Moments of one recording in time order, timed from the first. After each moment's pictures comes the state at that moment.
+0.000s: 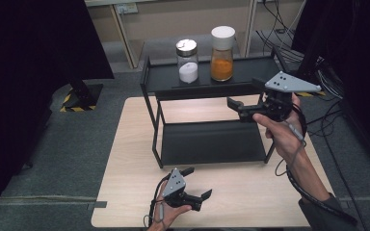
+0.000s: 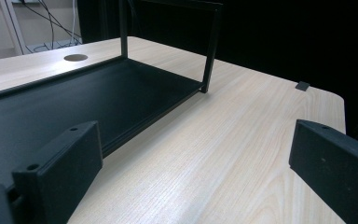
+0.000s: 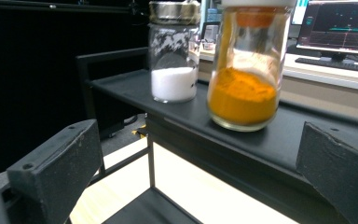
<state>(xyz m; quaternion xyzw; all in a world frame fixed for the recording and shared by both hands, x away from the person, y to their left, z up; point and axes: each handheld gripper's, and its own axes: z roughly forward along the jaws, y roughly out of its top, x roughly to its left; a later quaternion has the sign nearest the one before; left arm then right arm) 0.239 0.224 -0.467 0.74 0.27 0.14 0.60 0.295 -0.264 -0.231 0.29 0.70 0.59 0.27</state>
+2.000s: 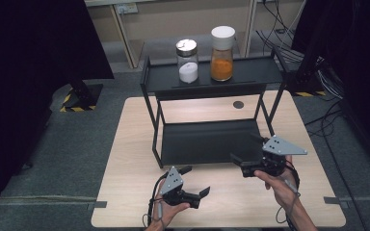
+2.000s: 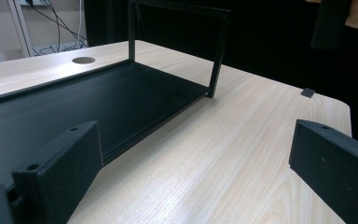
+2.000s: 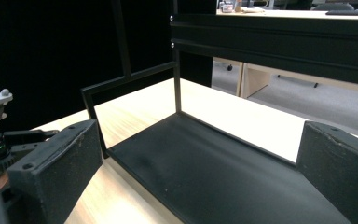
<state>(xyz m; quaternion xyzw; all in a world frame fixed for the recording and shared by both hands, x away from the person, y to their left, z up) 0.241 0.229 -0.468 0.73 0.28 0.15 0.61 0.255 -0.288 -0.371 0.30 0.72 0.58 0.22</state>
